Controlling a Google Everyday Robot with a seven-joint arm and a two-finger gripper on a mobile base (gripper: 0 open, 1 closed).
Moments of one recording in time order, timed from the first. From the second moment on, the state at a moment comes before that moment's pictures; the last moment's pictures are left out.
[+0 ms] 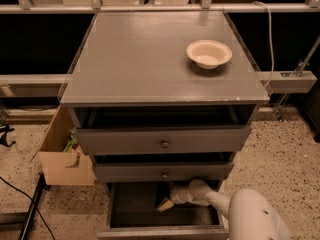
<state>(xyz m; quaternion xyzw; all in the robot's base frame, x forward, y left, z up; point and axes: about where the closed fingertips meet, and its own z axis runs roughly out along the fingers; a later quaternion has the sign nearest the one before) 0.612 -0.022 0.100 -0.54 0.74 0.21 0.33</state>
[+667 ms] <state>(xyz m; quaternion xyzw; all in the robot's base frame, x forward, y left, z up) 0.612 -0.023 0.111 -0.54 0.74 0.21 0.33</state>
